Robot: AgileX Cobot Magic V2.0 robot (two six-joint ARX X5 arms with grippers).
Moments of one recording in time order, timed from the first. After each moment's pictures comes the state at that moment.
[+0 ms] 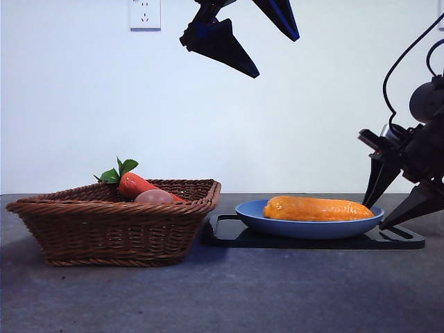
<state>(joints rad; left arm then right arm) -0.72 1.79 1.81 -0.93 0.41 0.09 -0.04 1.88 1.22 -0.57 -0.65 0.26</state>
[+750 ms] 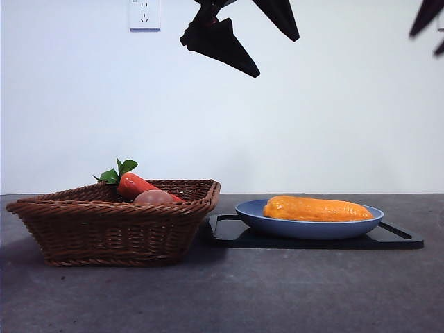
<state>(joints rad) -0.72 1.79 1.81 -0.93 0.41 0.09 -0.02 1.13 1.22 -1.00 -0.58 0.05</state>
